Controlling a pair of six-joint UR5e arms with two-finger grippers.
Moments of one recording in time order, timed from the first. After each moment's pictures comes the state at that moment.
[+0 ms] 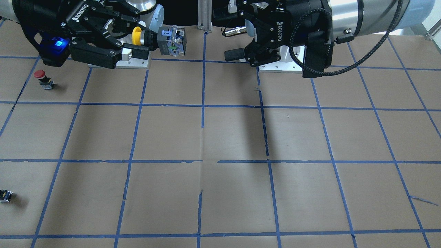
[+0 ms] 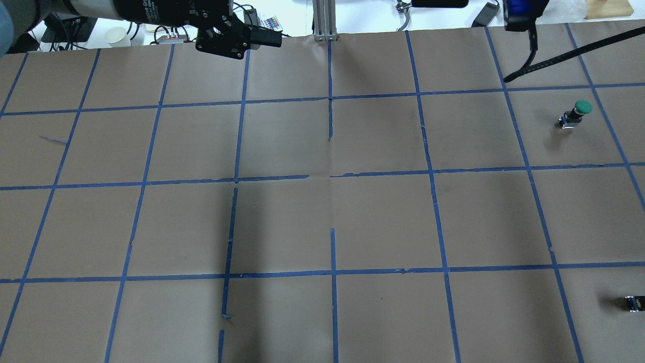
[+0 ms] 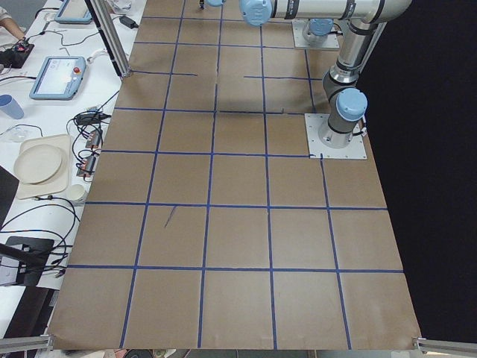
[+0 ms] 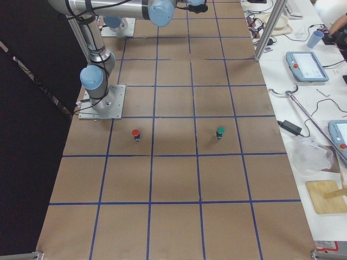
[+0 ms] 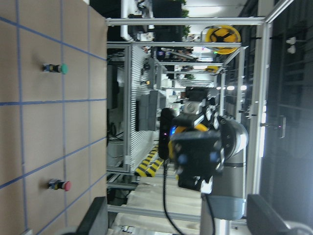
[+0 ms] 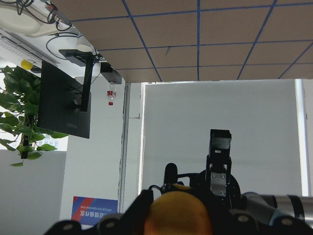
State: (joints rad) left arm -1.46 -1.63 -1.47 -1.91 0.35 0.27; right arm 1.38 -1.57 1.53 -1.54 -0.34 1.48
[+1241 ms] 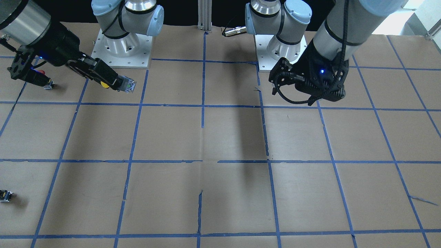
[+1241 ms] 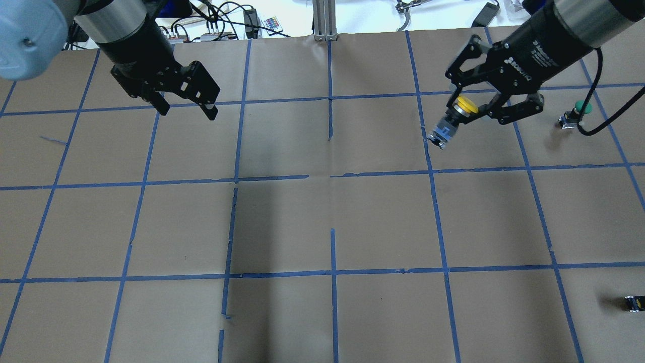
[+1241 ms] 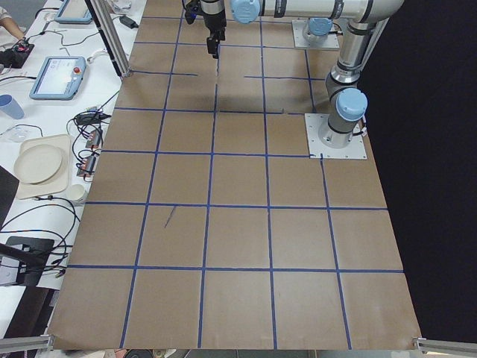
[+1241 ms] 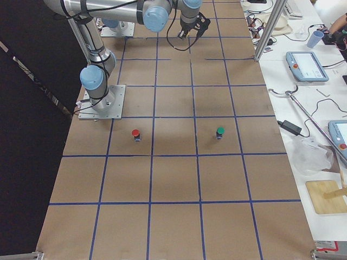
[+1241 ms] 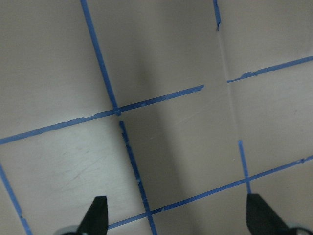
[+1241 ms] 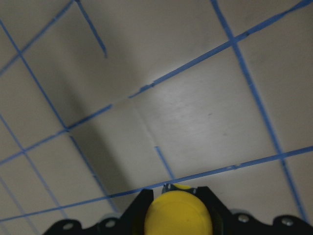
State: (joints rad) left arm -1.57 -1.63 -1.48 -1.65 1.51 0.27; right arm 1.37 -1.60 1.62 -1.44 -1.19 0.12
